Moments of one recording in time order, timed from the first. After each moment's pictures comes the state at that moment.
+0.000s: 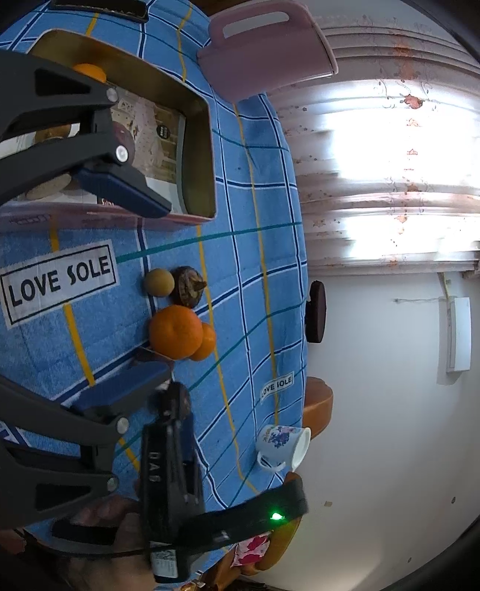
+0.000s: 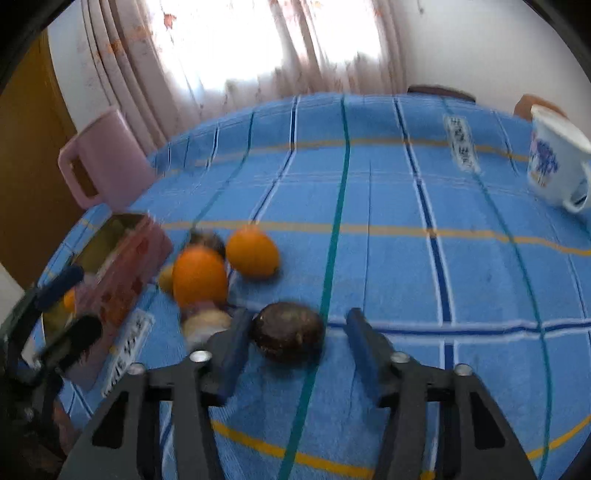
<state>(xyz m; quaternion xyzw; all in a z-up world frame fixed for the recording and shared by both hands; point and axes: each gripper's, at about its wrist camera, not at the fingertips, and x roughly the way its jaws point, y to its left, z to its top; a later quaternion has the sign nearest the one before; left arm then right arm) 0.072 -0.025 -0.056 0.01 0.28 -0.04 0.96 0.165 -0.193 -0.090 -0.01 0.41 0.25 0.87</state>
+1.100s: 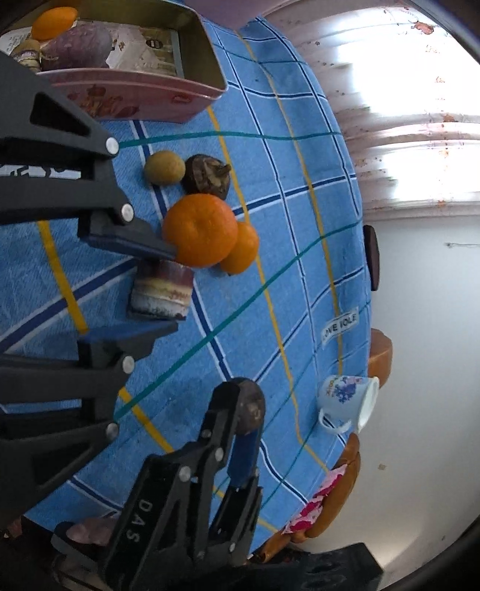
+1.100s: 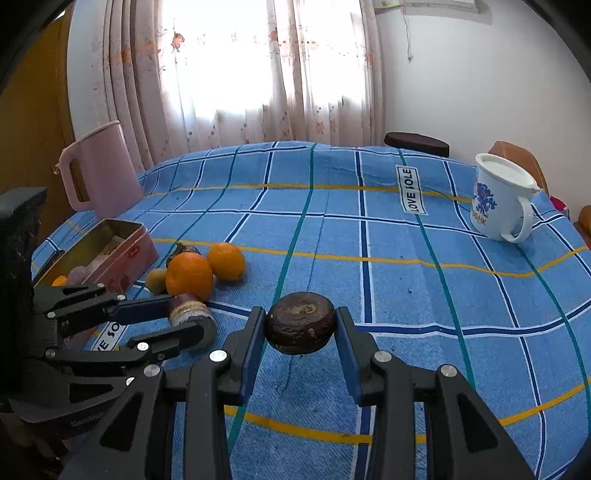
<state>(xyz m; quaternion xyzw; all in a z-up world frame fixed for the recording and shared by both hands) 0.121 -0.086 -0.082 0.04 0.38 -0.13 0.91 0.131 -0.225 -0.066 -0.04 0.33 0.20 0.92</state>
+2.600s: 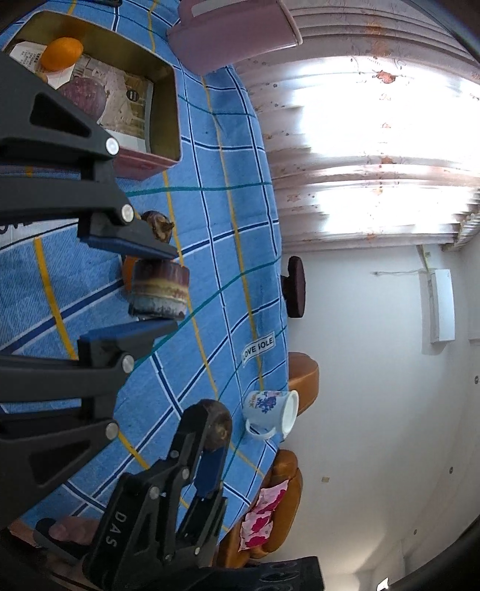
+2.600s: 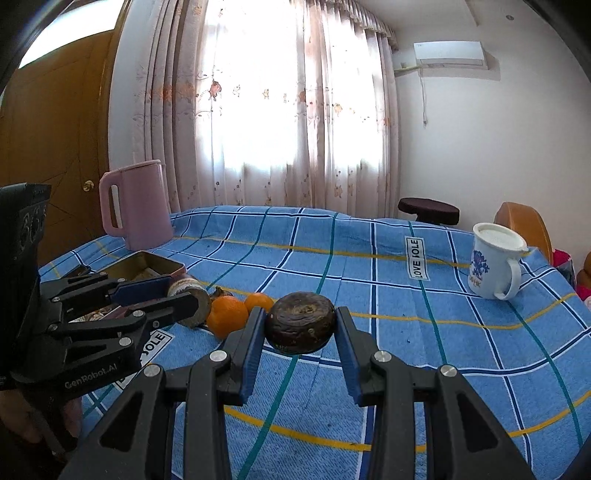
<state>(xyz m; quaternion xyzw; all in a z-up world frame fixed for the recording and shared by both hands) 0.074 -0.069 -0.051 0.03 0.23 -0.08 0.97 0.086 -0.228 -0.043 -0.05 0.19 0.24 0.95</state>
